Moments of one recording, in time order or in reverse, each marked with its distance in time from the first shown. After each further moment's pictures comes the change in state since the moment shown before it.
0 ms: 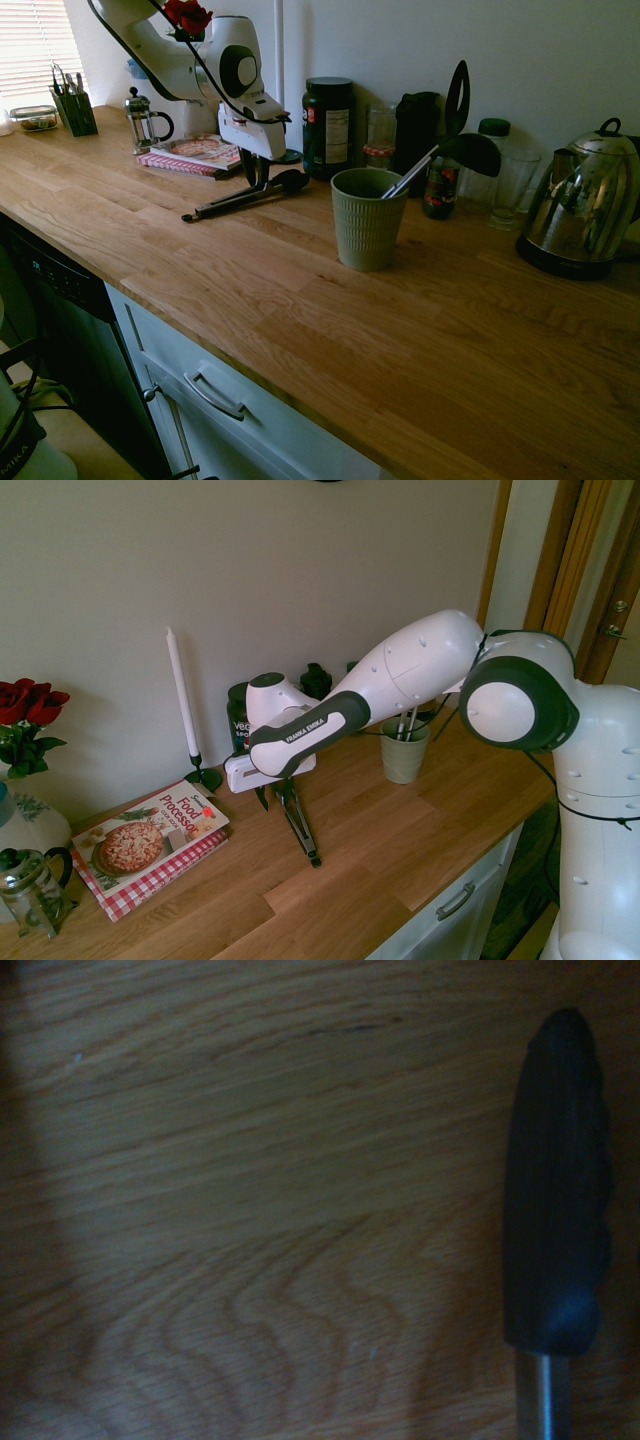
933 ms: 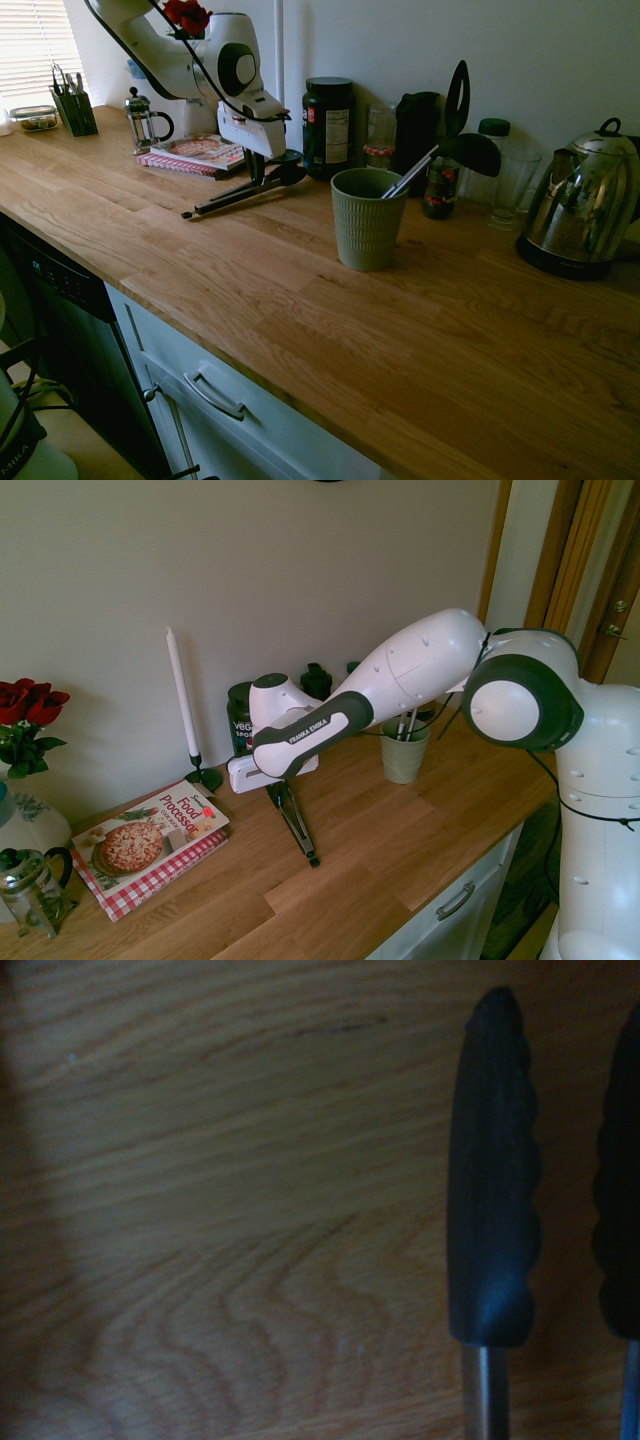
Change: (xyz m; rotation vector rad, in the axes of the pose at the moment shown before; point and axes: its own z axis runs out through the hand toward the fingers) arm 0.003 0.003 -0.039 0.054 0.055 -0.020
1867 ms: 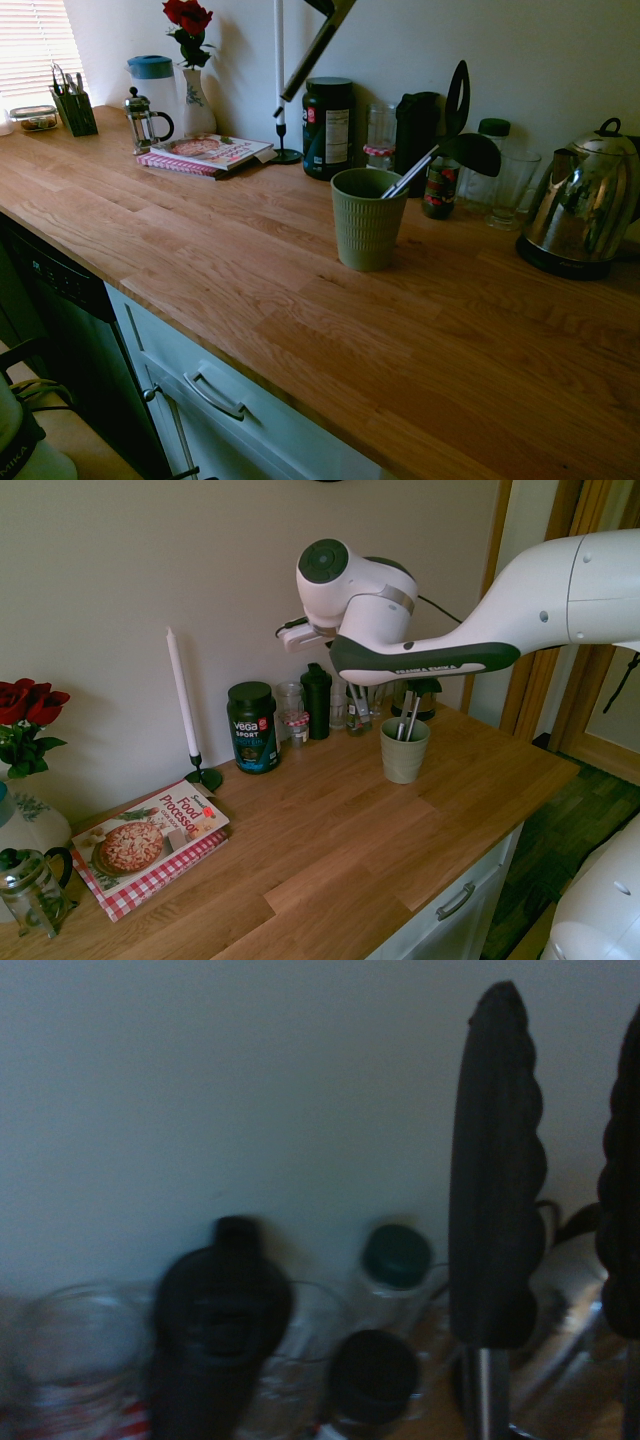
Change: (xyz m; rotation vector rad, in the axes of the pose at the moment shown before) arm 0.111 0.107 -0.245 0.117 0.793 0.246
